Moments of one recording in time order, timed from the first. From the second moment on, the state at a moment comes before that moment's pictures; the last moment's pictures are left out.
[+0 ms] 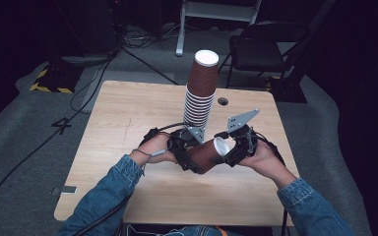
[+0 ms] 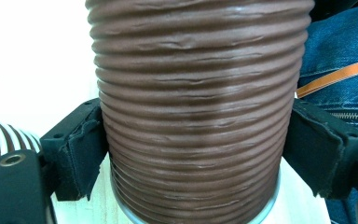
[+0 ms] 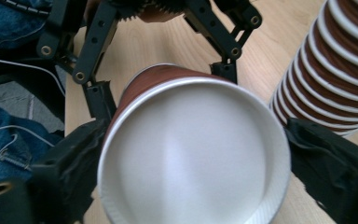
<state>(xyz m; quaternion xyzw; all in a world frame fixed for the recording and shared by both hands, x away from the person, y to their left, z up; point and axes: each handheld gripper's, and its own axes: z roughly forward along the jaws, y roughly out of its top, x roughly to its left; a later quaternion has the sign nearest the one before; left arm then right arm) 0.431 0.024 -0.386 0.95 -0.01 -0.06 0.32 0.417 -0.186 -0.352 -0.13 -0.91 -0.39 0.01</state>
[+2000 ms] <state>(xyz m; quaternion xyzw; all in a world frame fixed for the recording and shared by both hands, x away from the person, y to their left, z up) 0.431 0.065 -0.383 0.87 0.02 -0.09 0.49 0.377 -0.236 -0.355 -0.19 -0.84 -0.50 -0.10</state>
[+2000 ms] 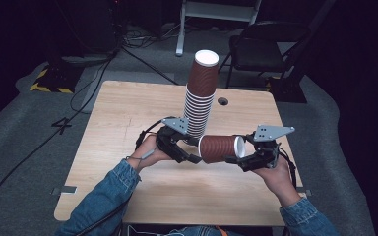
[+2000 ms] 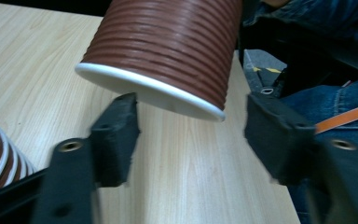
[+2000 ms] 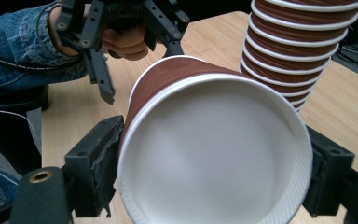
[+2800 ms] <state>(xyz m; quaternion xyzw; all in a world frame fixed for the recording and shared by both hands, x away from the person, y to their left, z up) 0.431 0.061 -0.387 0.87 0.01 -0.10 0.48 0.373 -0.230 -0.369 -0.18 -0.85 -0.48 -0.11</state>
